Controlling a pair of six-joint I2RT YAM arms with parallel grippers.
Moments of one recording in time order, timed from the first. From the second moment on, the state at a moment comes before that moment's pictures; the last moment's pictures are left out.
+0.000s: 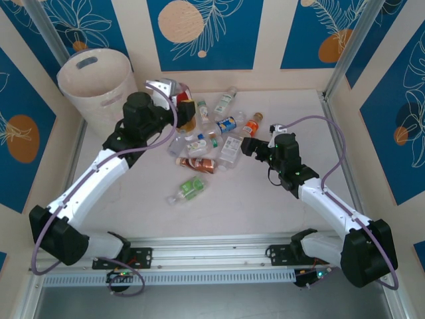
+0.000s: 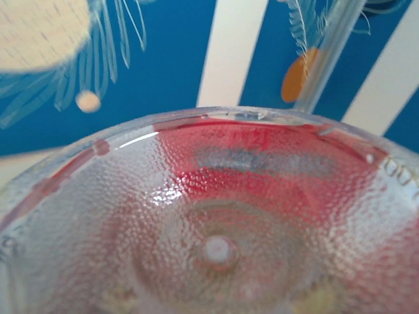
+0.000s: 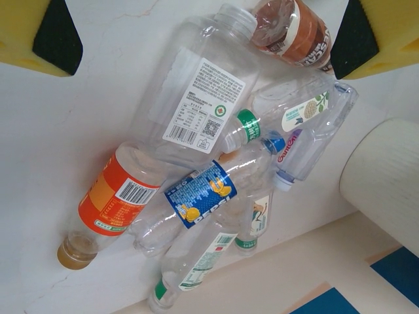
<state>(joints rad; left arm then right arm) -0.49 1.33 1.31 -0.12 0.10 -0.16 0.37 1.11 0.68 -0.02 -0.02 0.53</state>
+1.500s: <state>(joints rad) 0.17 1.90 2.06 -0.57 -0.24 0.01 0.36 1.18 0.71 -0.08 -0.03 0.58</state>
